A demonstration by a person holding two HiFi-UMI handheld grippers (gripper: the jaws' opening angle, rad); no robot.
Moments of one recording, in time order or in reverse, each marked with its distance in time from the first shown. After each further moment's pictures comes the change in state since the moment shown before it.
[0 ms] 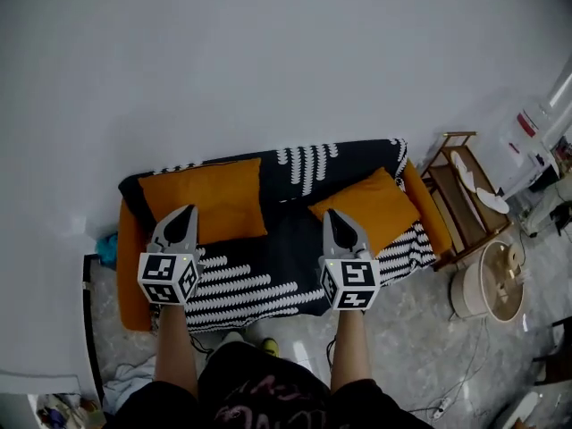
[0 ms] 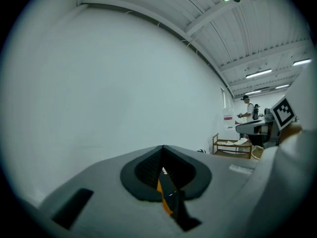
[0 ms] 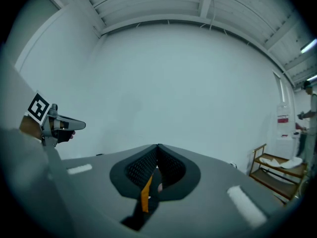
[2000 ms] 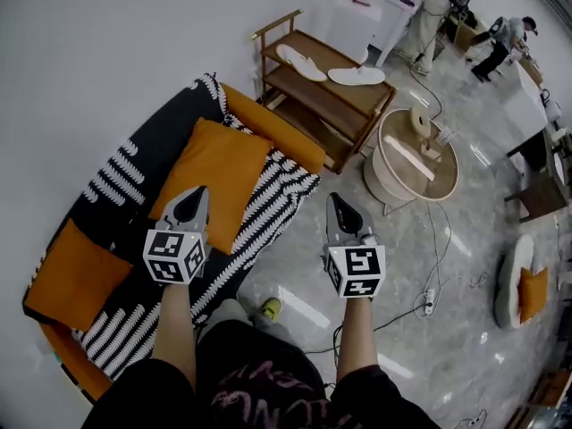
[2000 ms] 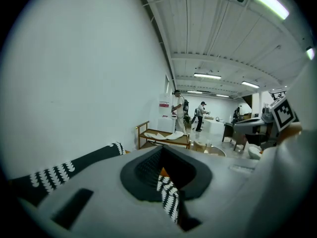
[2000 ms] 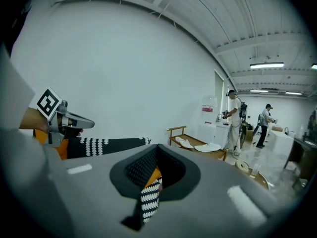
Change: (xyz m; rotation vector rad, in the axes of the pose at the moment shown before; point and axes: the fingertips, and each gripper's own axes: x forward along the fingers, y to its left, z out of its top) left arm 0.309 -0.612 -0.073 0.043 0.210 -0.757; right arm -0.259 -0.522 -0.139 0.088 0.199 -0.620
